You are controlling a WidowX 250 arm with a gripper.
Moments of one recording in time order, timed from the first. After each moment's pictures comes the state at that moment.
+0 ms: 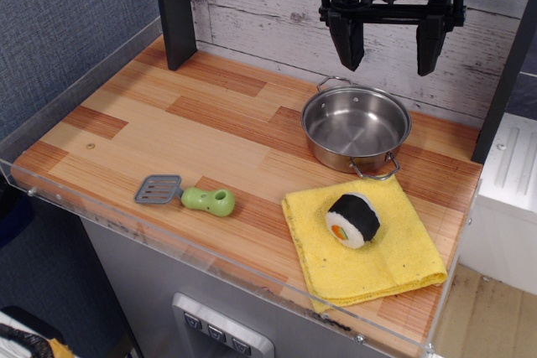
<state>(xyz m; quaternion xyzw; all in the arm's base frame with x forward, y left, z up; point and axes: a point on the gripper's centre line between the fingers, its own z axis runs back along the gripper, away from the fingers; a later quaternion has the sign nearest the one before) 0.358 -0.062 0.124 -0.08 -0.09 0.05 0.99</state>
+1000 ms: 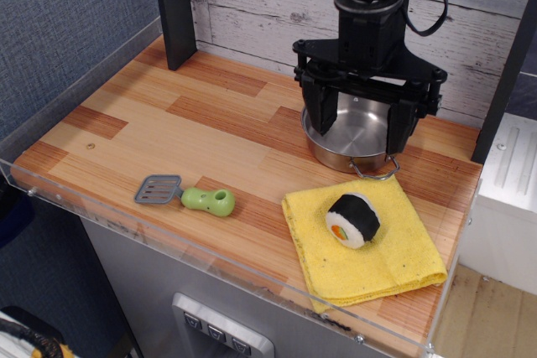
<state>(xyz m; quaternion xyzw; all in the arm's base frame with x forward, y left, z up) 0.301 -0.067 0.098 -0.03 -0.07 -0.01 1.00</state>
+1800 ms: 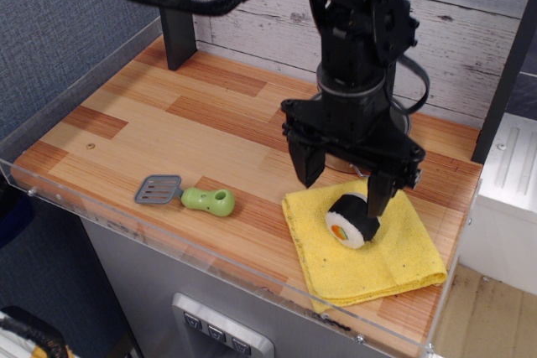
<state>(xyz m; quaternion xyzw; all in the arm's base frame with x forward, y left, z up) 0.275 -0.070 0.063 -0.02 -0.08 -0.05 1.00</state>
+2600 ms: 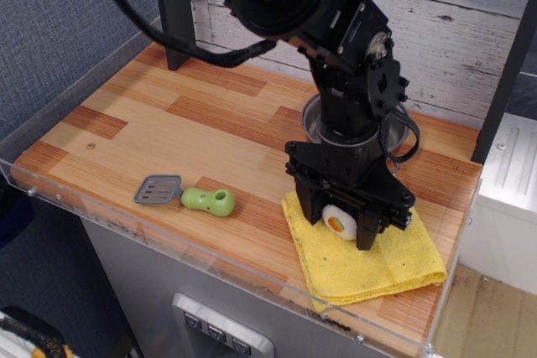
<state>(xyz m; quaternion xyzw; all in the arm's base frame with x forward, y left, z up) 0.276 -0.072 0.025 -0.02 -0.07 -0.07 0.99</state>
